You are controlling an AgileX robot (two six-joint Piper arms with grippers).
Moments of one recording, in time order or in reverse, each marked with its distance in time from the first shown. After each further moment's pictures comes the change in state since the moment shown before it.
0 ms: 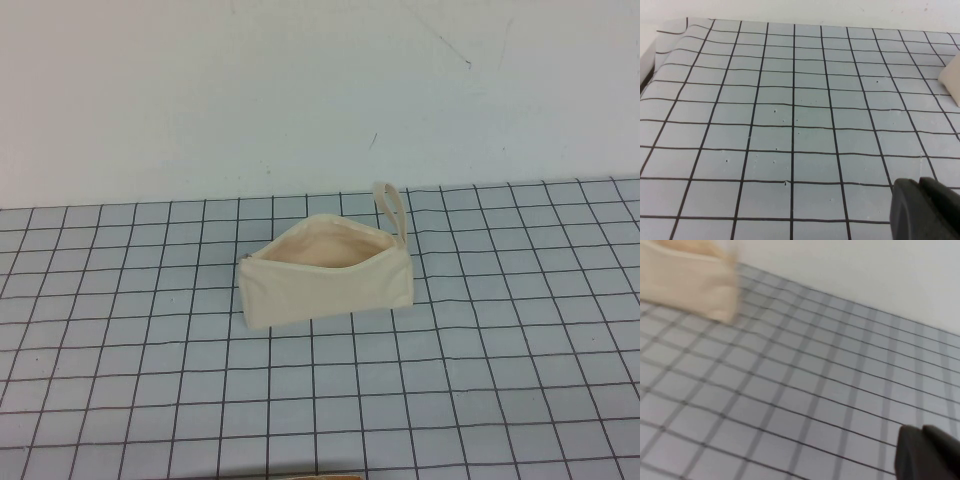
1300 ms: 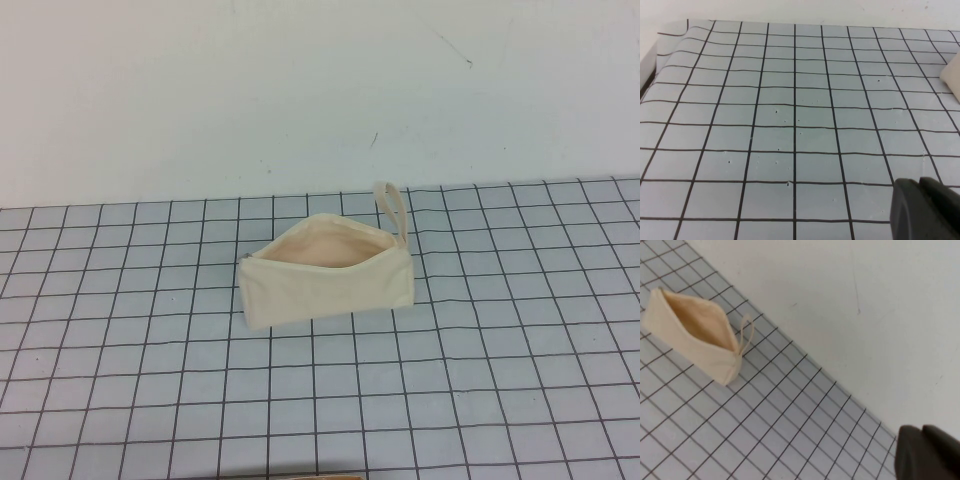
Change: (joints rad) right arm 0.277 0.934 -1.470 -0.077 0.764 -0.290; left arm 0.000 0.000 0.000 0.000 0.000 0.012
